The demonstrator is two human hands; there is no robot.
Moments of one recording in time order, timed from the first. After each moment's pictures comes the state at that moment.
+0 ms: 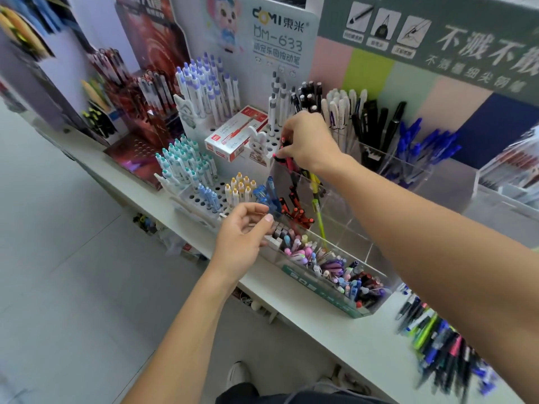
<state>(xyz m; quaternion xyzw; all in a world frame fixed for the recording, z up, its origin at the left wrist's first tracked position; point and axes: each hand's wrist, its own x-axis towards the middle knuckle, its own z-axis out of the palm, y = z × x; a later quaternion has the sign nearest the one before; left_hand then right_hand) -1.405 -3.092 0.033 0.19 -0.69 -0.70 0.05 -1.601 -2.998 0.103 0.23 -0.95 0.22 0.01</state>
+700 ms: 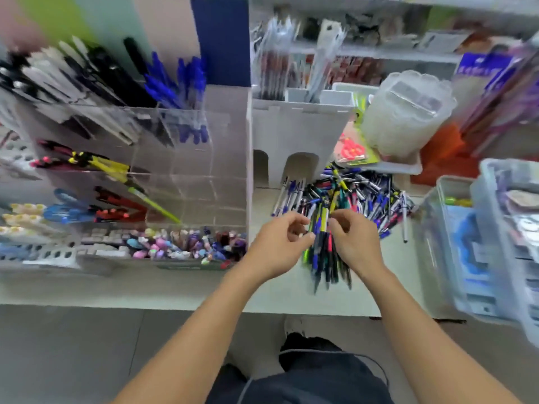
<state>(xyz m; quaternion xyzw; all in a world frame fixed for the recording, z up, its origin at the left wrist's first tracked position) -1.421 -2.813 -0.007 -0.12 -0.81 -0.49 -0.29 -1.381 -2.638 -0.045 -0.25 -0.91 0.32 0.02</state>
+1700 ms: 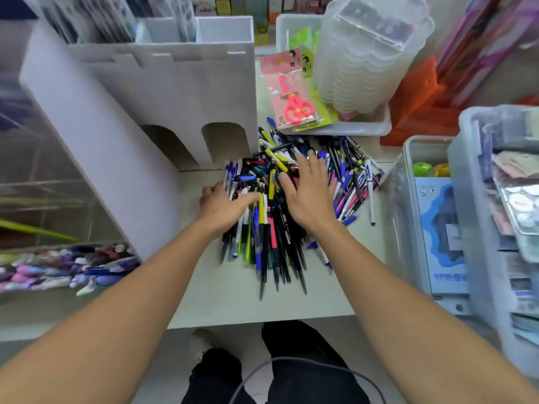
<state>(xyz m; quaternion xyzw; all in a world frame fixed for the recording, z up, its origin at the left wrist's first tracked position) -1.508 -2.721 -0.147 0.06 -0.90 -0.29 -0.31 -1.444 -2.543 -0.141 -0.24 -0.92 0.30 -0.04</state>
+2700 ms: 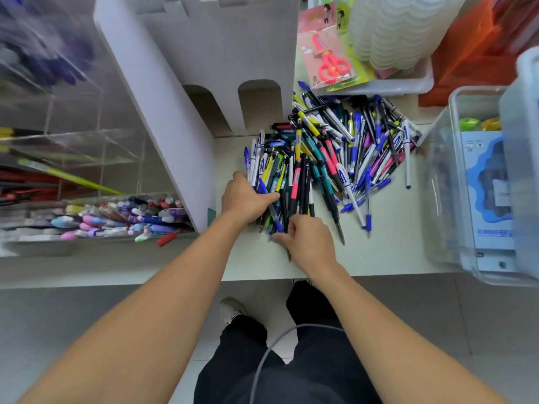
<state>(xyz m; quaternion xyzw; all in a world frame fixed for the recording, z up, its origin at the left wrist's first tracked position) -1.460 -2.760 -0.151 0.04 -0.92 -0.30 -0.25 -1.340 -2.649 -0.155 -0.24 -0.89 0.34 -0.17</state>
